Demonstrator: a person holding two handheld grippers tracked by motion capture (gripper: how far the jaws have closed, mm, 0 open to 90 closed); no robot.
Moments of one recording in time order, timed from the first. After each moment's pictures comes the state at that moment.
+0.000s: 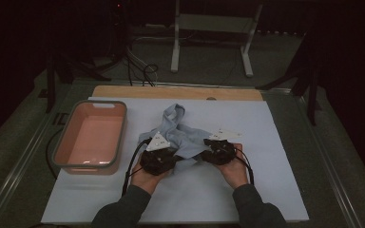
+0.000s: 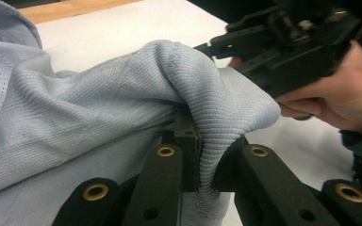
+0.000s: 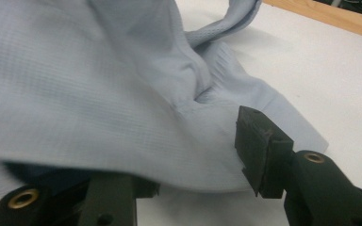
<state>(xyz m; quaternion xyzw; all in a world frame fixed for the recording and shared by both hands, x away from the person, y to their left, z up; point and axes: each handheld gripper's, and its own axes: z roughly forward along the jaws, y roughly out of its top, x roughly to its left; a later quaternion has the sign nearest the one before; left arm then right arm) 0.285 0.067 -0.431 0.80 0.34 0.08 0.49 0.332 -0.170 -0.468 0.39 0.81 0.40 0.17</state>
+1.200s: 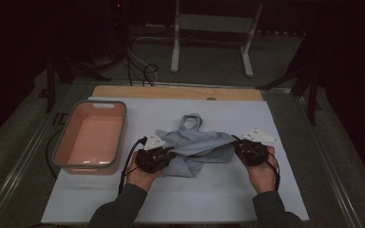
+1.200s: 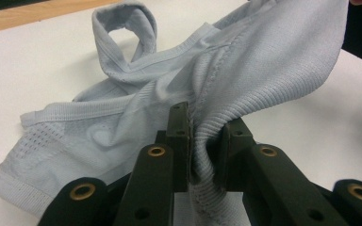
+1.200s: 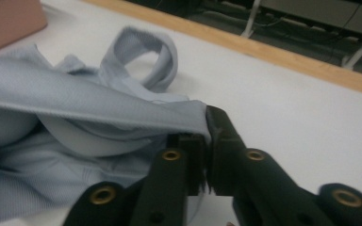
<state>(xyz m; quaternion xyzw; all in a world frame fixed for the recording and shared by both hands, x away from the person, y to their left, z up) 0.295 0.078 -0.446 0.80 0.37 0.12 0.45 0.305 -0.240 -0.432 0.45 0.76 0.39 0.27</state>
